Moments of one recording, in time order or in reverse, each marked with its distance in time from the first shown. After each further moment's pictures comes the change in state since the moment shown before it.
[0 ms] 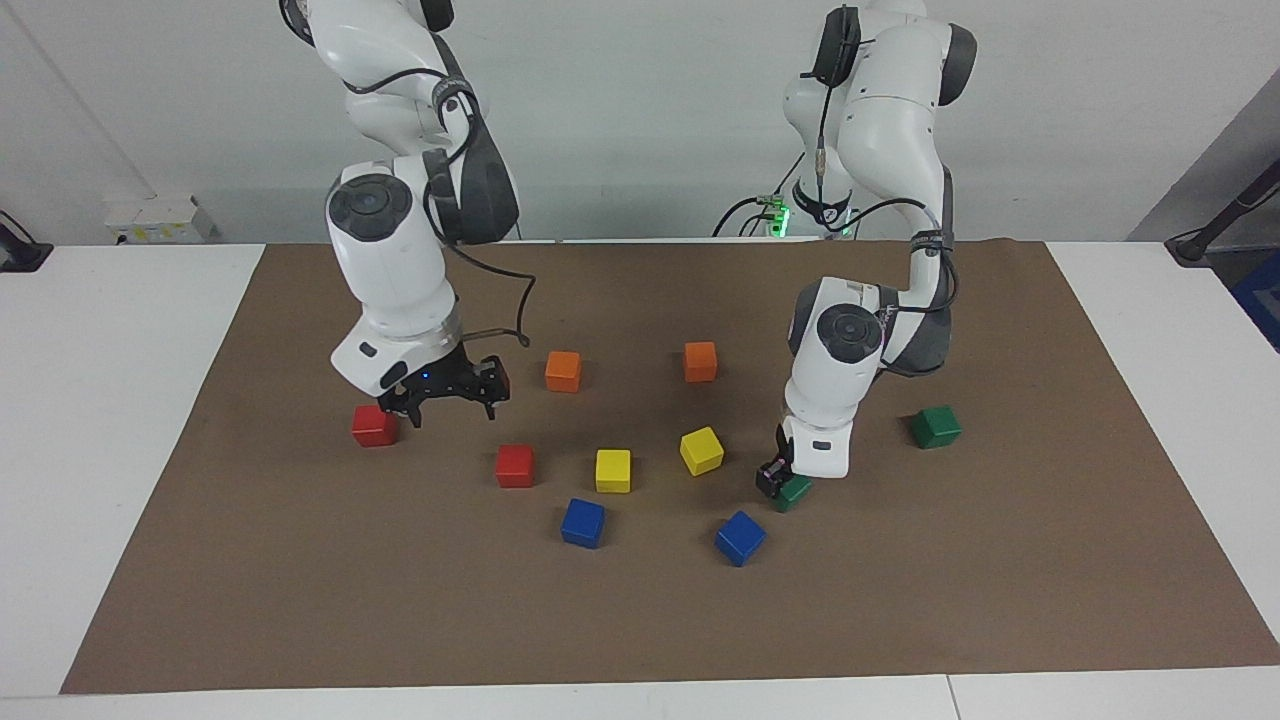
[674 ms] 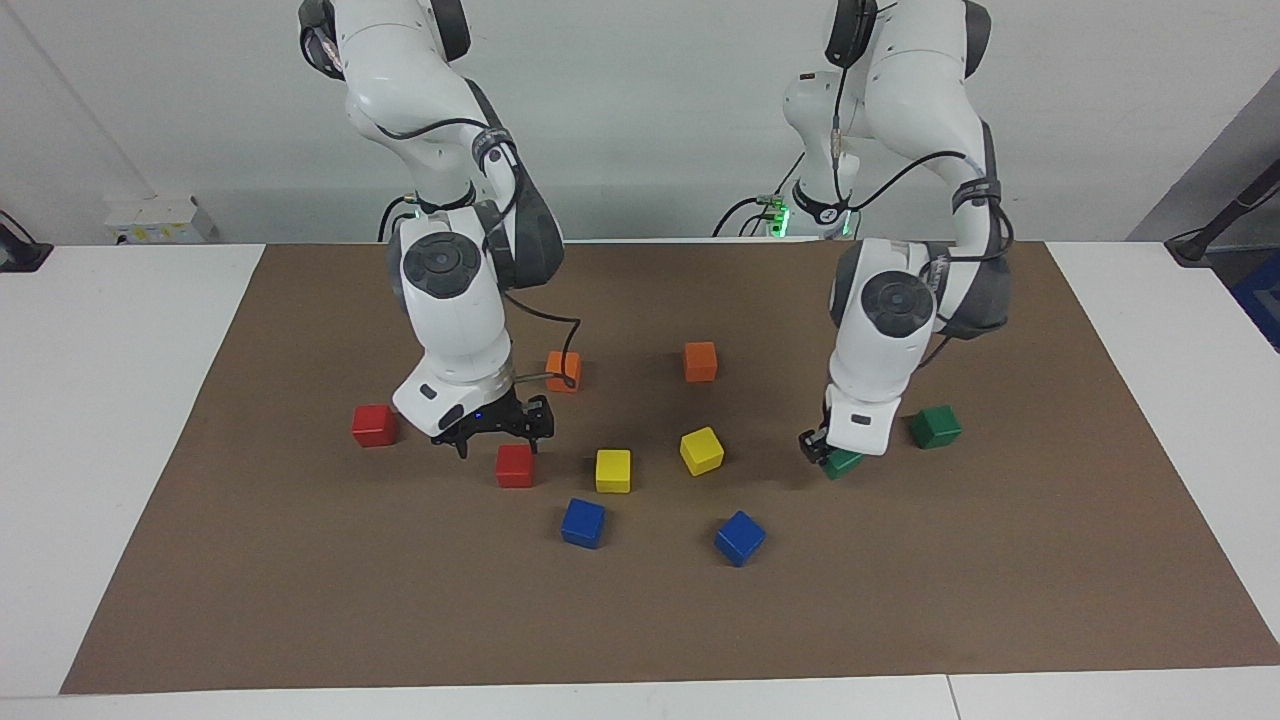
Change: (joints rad) left arm 0.198 -0.255 0.010 -0.079 -0.054 -0.239 0.537; right arm 0.022 0.059 -0.002 -0.068 0.000 0.166 0.058
